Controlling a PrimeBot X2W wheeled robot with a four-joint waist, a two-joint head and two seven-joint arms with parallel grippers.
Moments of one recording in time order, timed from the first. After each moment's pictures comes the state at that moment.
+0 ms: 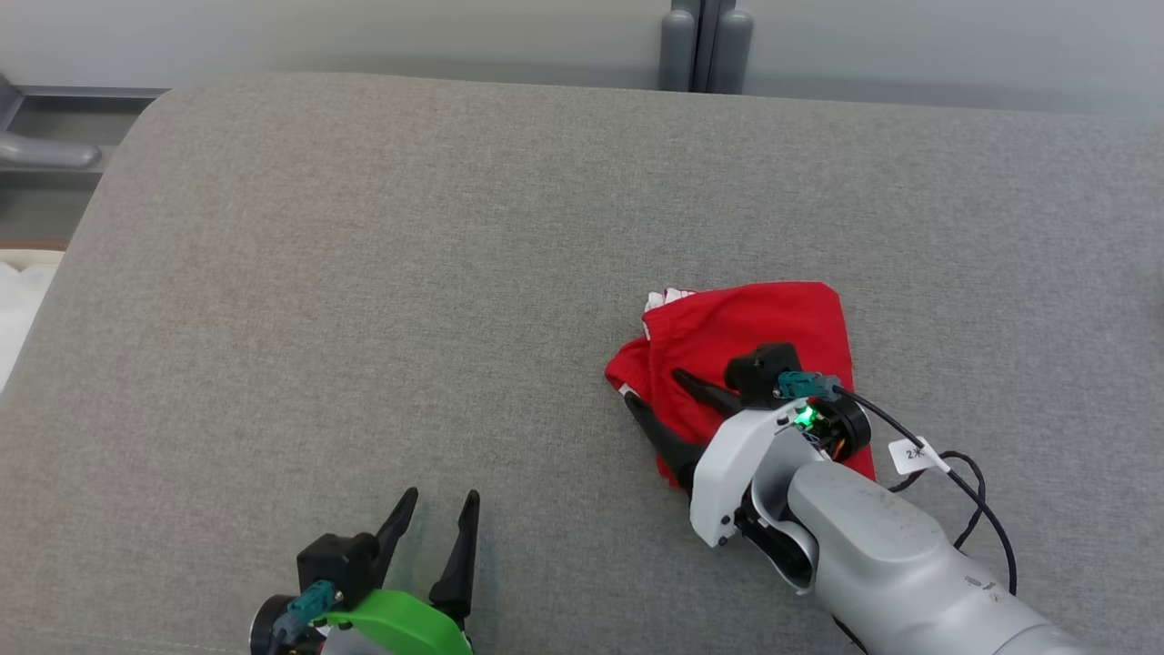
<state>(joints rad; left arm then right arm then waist) -0.12 0.10 -0.39 0.49 -0.45 -0.13 -0.26 -0.69 -0.05 0.82 0.89 0.72 0.13 -0.20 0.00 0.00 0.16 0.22</state>
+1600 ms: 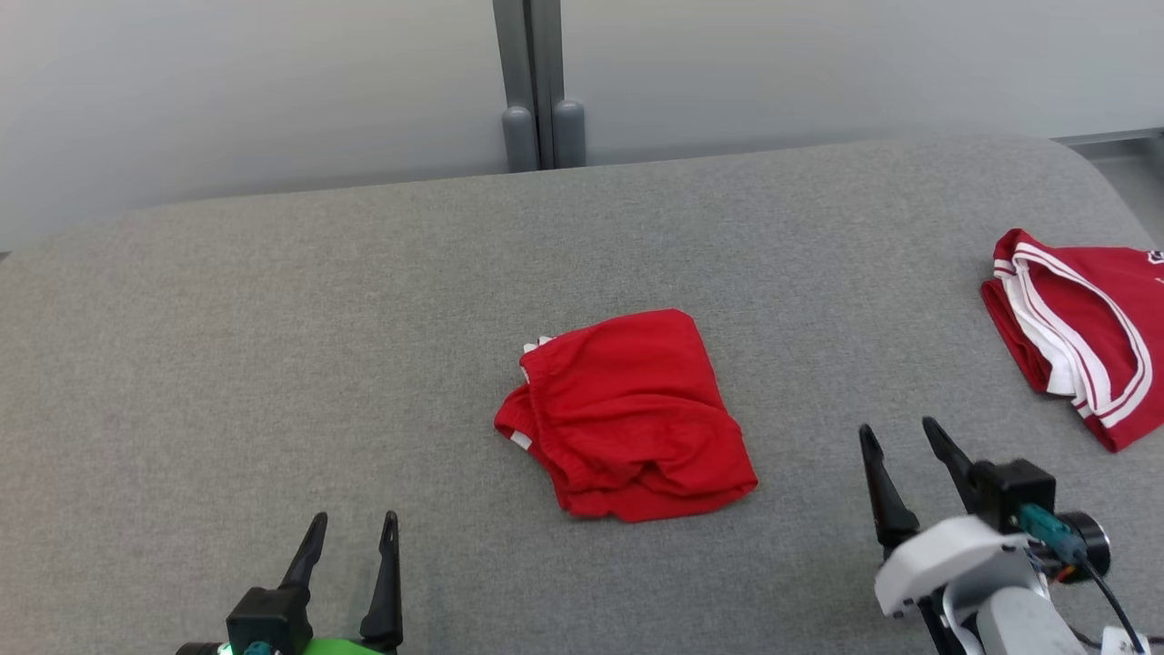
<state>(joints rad) 0.07 0.06 -0.10 0.29 -0.17 -0.13 -0.26 -0.14 -0.05 -0.03 0.42 0.11 0.13 -0.26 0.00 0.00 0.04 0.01</state>
